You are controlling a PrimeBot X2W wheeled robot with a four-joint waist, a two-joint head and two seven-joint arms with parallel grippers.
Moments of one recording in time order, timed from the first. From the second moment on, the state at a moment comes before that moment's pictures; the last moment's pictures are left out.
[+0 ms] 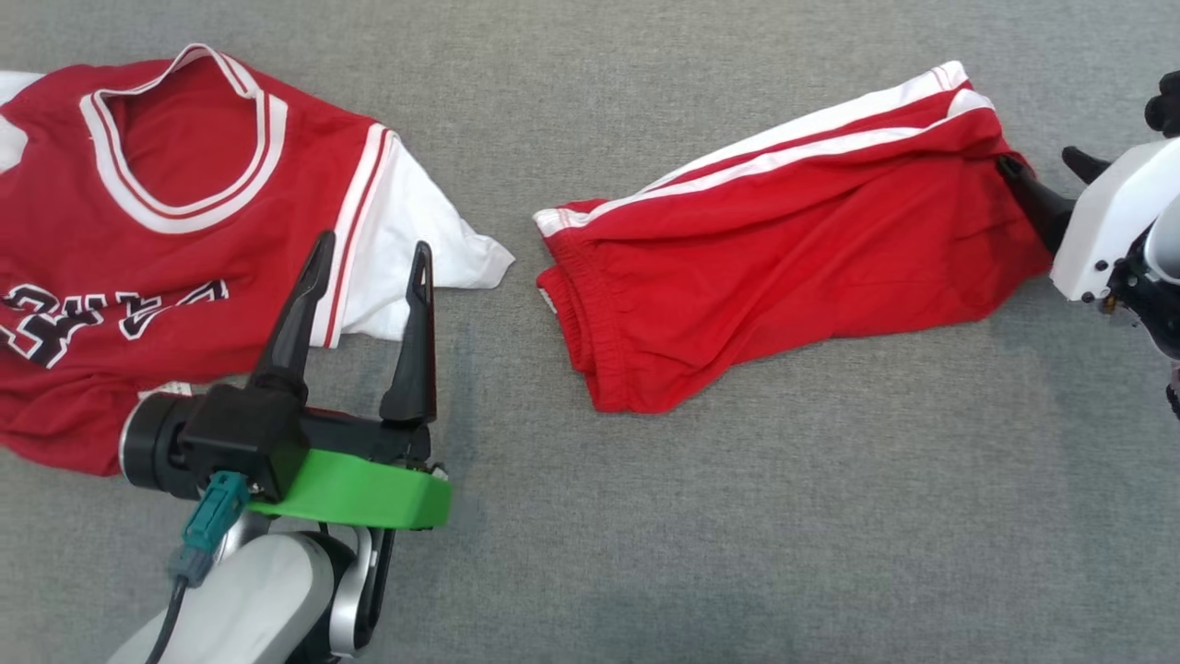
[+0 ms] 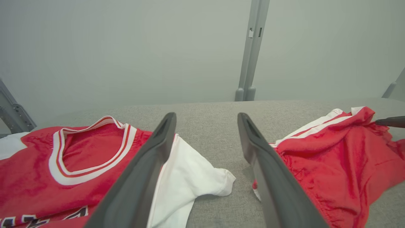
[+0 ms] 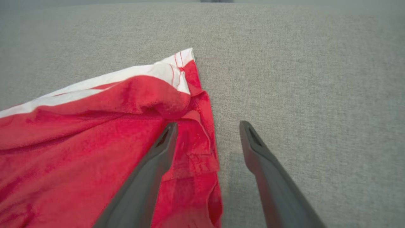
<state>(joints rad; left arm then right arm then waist) -0.47 0.57 -0.81 -0.21 -0.70 0.55 -0.26 -0.67 -0.49 0.18 0.37 0.61 0.13 0.48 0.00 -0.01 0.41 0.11</state>
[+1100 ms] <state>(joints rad) -0.23 0.46 -0.67 -0.08 -0.63 0.35 -0.26 -0.28 -0.36 -0.32 0.33 0.84 0.13 0.89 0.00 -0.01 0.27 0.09</state>
